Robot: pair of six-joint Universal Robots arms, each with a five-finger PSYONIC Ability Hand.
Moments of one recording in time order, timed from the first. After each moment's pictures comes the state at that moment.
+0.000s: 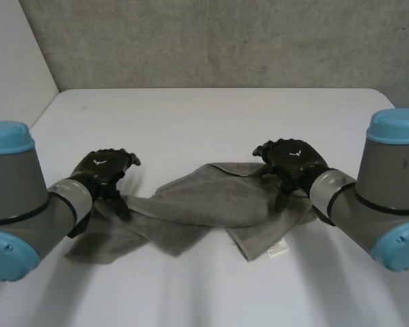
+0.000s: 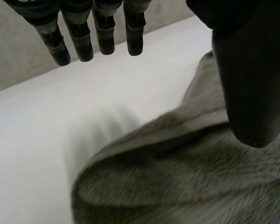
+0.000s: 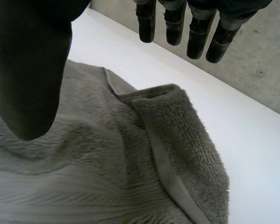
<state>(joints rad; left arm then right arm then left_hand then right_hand) 4.41 -1.97 -1.62 3.19 -1.43 3.30 1.97 -1.10 1.47 0.01 1.35 2.88 0.24 0.23 0.22 0.23 0.05 0.23 0.25 0.18 0.18 0.06</state>
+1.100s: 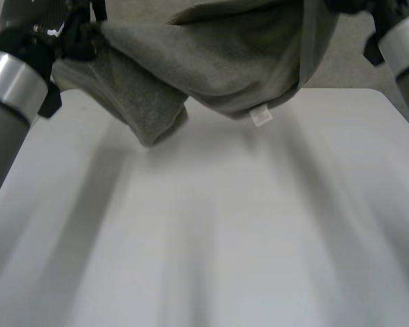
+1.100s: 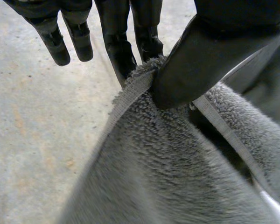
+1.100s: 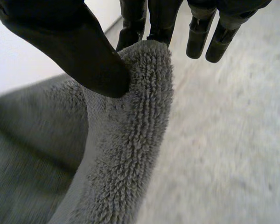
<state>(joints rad) 4.37 -1.60 -1.48 3.43 -1.41 3.16 1.83 -1.35 1.27 -0.52 1.19 3.17 1.27 1.31 0.22 0.23 1.13 1.31 1.28 0.18 0.18 1.15</state>
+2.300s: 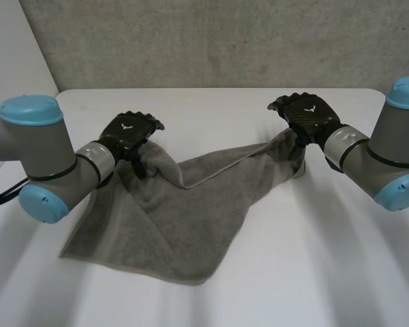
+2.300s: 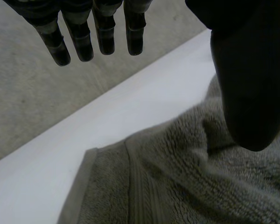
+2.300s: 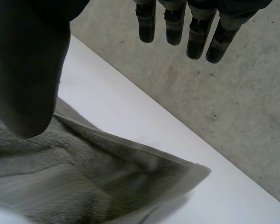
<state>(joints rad) 4.40 -2.29 -1.17 3.21 -1.25 3.43 1.83 -0.87 1.10 -0.06 1.20 2.80 0.26 0.23 0.22 0.23 0.07 0.23 0.25 0.18 0.18 0.06</state>
